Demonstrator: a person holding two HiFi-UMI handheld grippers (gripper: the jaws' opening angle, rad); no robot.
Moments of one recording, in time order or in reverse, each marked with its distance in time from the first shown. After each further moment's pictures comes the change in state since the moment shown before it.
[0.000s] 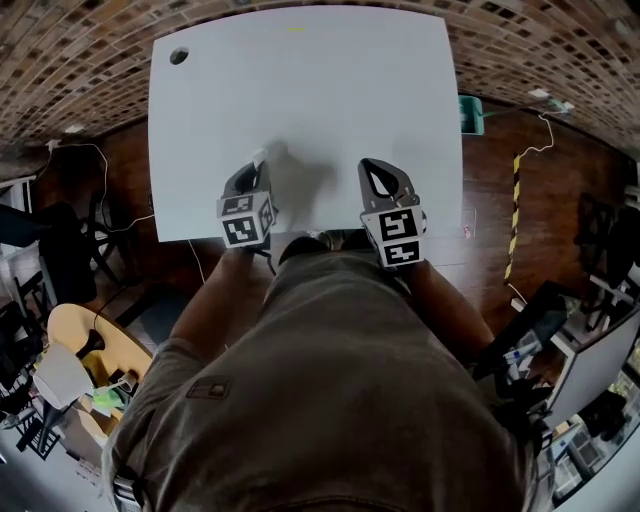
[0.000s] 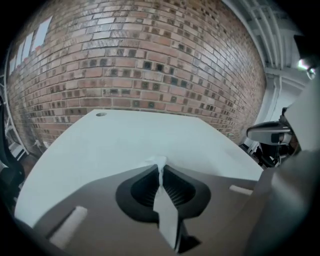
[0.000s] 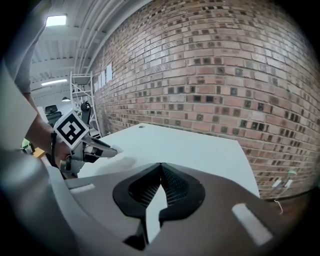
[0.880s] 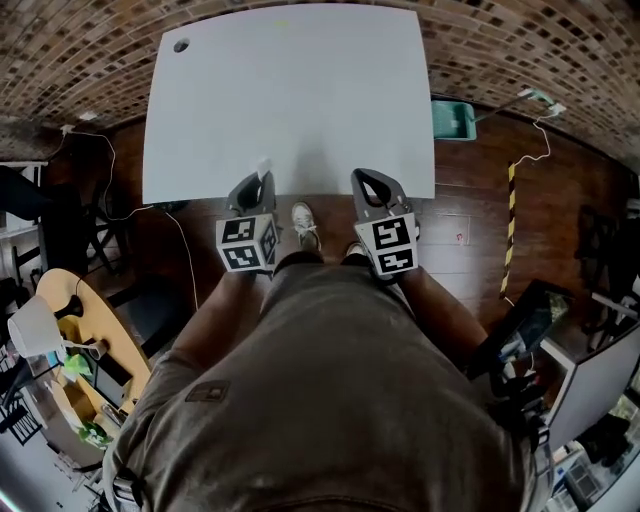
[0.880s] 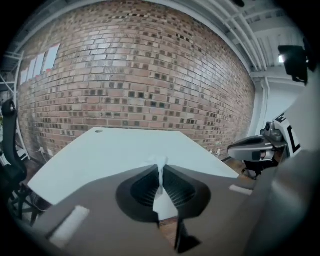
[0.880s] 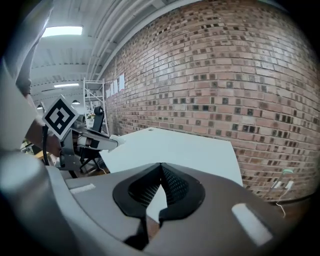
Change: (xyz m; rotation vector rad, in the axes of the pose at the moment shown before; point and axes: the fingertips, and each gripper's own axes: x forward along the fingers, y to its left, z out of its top) left arm -0.107 -0.128 -0.021 0.037 -0.212 0.011; right arm -0.114 -0.003 -0.055 -0.040 -0.094 0.068
